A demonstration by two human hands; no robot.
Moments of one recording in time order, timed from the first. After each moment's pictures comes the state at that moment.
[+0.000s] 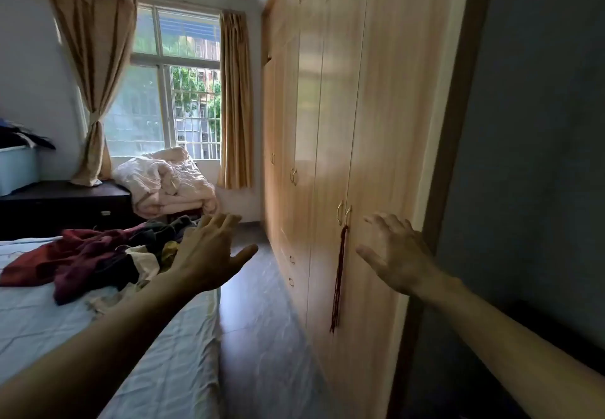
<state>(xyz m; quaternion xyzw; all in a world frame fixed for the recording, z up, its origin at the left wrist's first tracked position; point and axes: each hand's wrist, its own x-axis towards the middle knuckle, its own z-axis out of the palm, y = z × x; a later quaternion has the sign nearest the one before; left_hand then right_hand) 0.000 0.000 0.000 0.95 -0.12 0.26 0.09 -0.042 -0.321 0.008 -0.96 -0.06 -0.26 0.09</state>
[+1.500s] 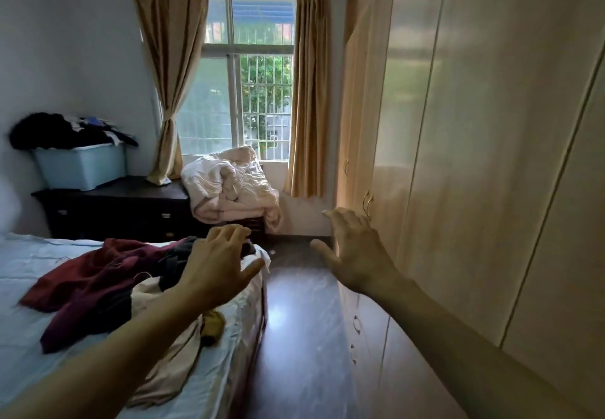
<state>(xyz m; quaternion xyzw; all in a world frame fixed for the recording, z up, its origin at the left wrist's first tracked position) 0.618 -0.001 -0.034 0.96 0.02 0.28 0.03 0.674 -0.254 -0.007 -0.91 -0.27 -0.23 0.20</state>
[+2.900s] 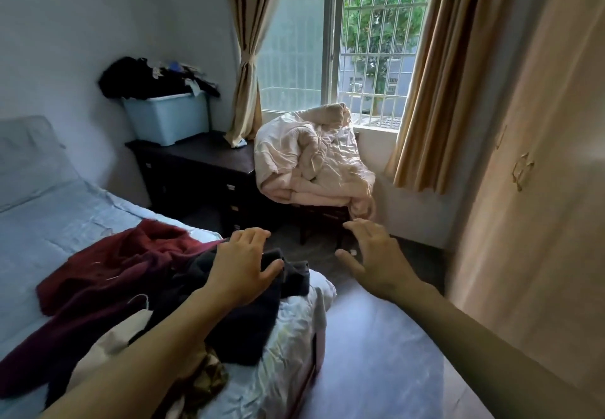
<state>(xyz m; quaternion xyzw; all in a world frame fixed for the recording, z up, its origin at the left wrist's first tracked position) 1.276 0.244 -0.142 0.95 0.23 0.21 0.05 1.442 0.036 -0.130 -0.86 -0.45 -0.08 0.24</state>
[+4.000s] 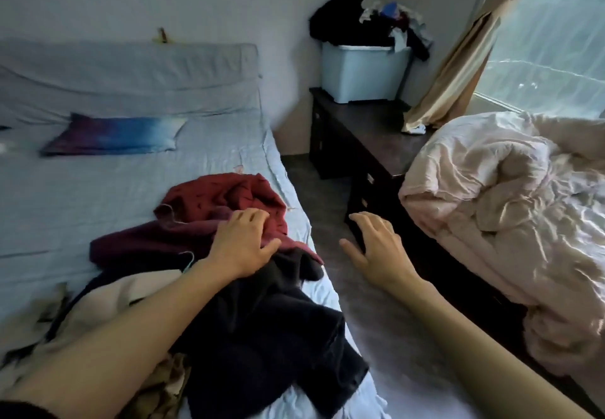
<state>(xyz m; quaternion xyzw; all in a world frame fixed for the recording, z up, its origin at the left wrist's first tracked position) 1.506 0.526 -0.205 0.78 0.61 0.12 0.02 1.770 0.477 -0.187 -0.65 -0.73 0.07 0.21</state>
